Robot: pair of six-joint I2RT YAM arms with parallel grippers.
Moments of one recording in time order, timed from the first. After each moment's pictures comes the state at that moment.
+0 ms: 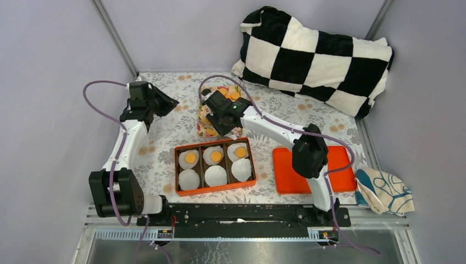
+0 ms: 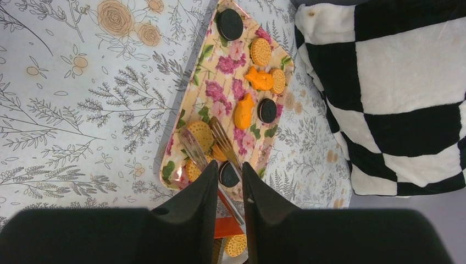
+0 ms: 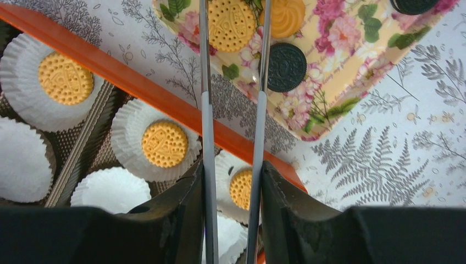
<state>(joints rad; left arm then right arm) 0.09 1.35 1.08 -0.32 0.27 -0.79 0.91 2.10 1.91 -0.84 0.13 0.11</state>
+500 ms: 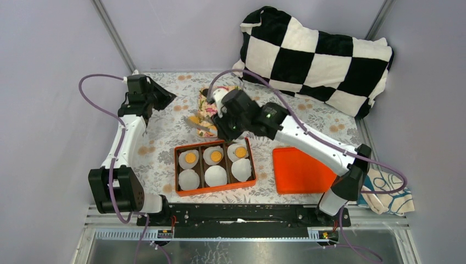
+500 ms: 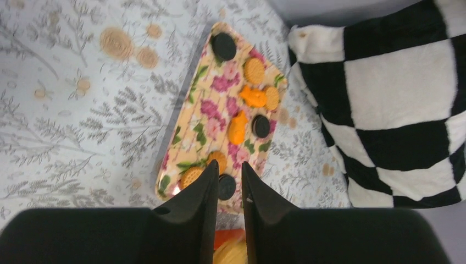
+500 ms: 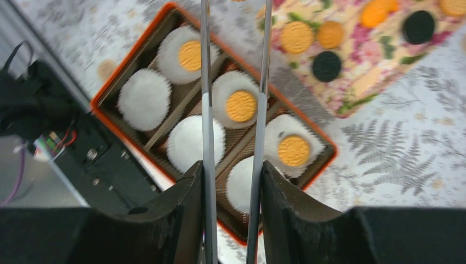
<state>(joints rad) 0.09 1.37 1.15 -0.35 0.24 -0.79 0.96 1.67 1.74 -0.83 0.01 0.14</state>
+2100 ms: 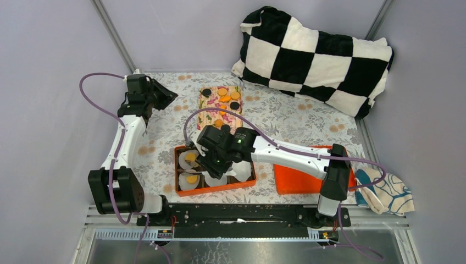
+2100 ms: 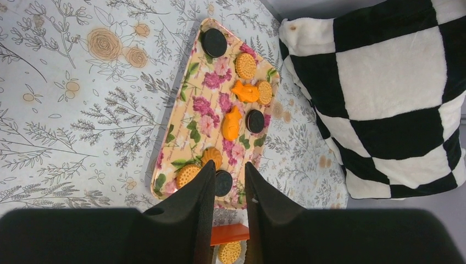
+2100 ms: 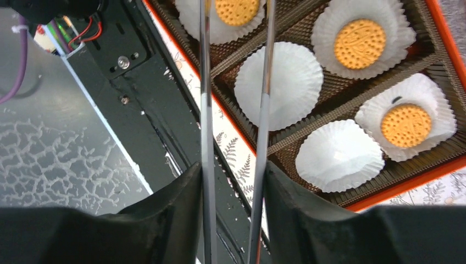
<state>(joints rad) 0.09 1.38 1.18 -0.35 0.27 -0.77 1.22 1.78 1.67 -0.93 -0.08 0.16</state>
